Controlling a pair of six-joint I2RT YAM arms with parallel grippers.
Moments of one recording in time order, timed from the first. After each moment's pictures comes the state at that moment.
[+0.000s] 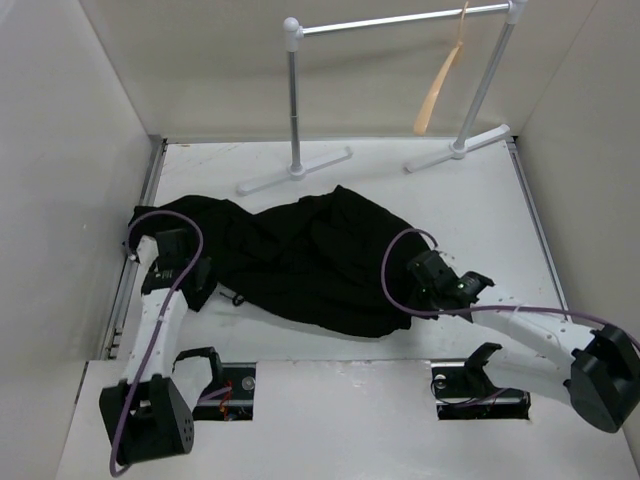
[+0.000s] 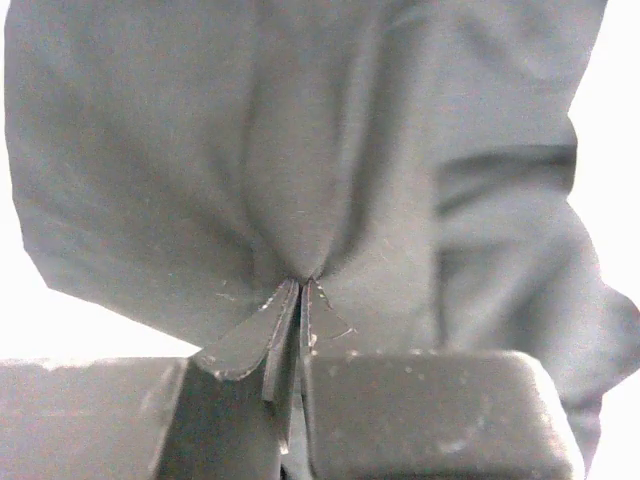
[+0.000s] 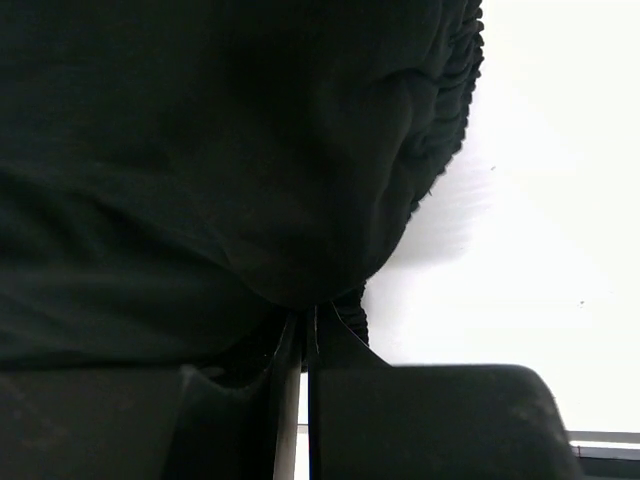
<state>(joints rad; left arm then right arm) 0.14 0.96 0.56 -0.52 -0.15 -1.02 0.68 1.08 0.56 -0.62 0.14 1.04</state>
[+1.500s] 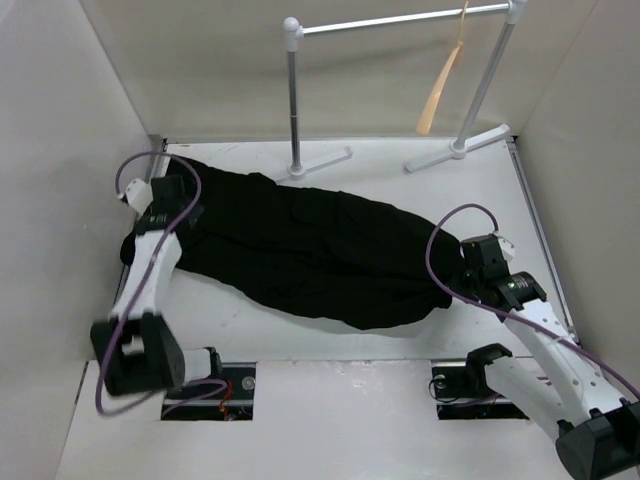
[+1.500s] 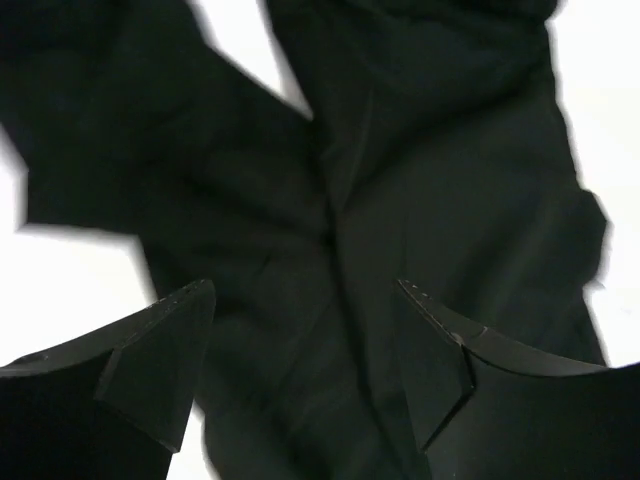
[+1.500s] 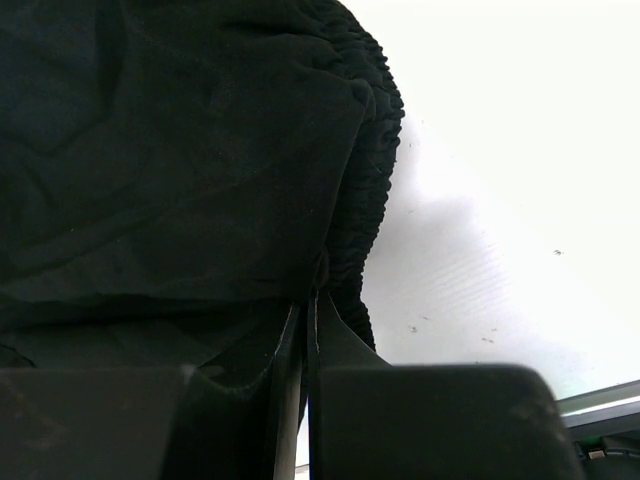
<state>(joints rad) 0.11 1.36 1.03 -0.51 -0.38 -0.81 0.30 0.81 0.66 -0.83 0.23 0.87</state>
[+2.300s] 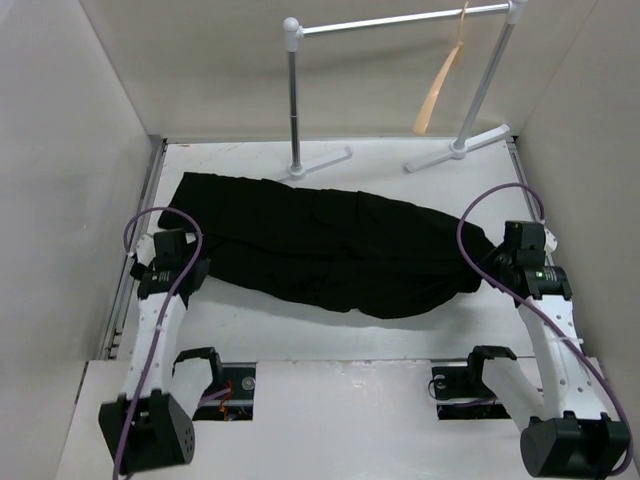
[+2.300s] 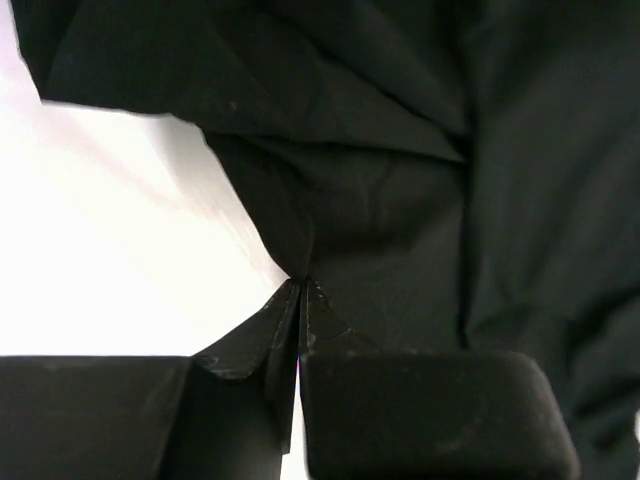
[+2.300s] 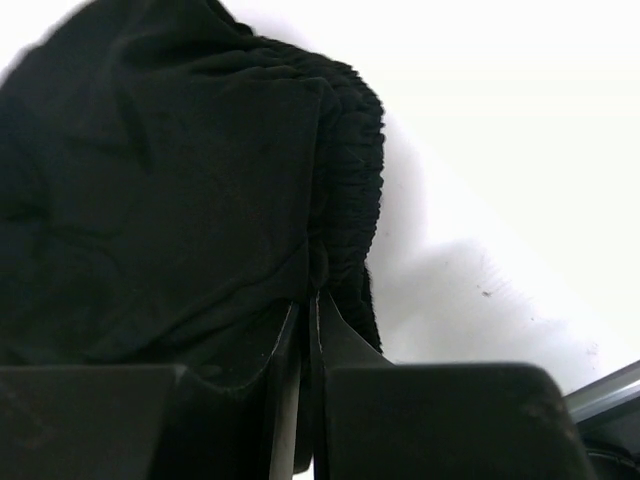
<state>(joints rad) 0.14 0.96 0.62 -0.58 -0.16 -0.95 -0.06 0.82 0.77 -0.85 0.16 0.76</state>
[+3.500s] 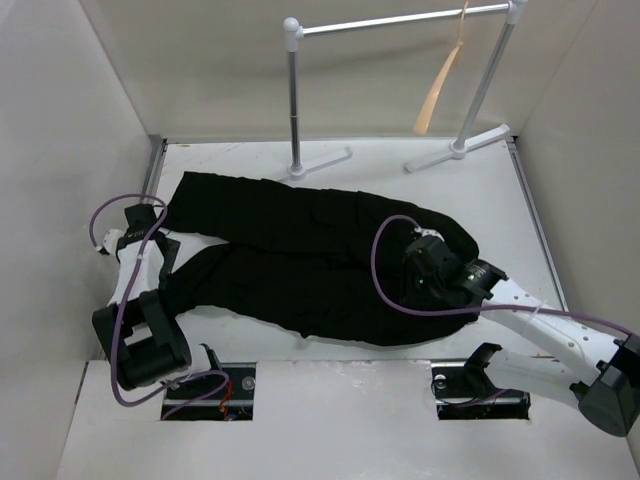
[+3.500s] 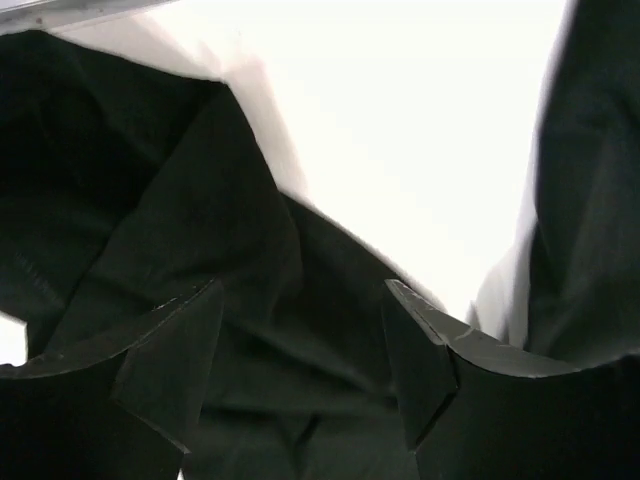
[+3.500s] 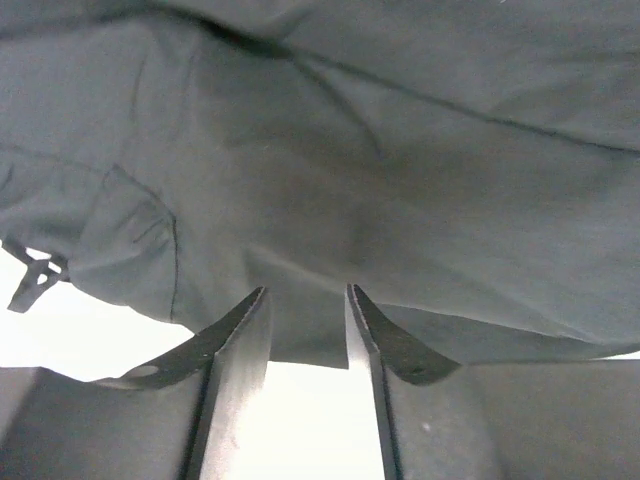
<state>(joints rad) 0.37 1.32 0.86 -0.65 -0.30 -0.94 0.72 1.02 0.79 -0.76 0.13 0.71</state>
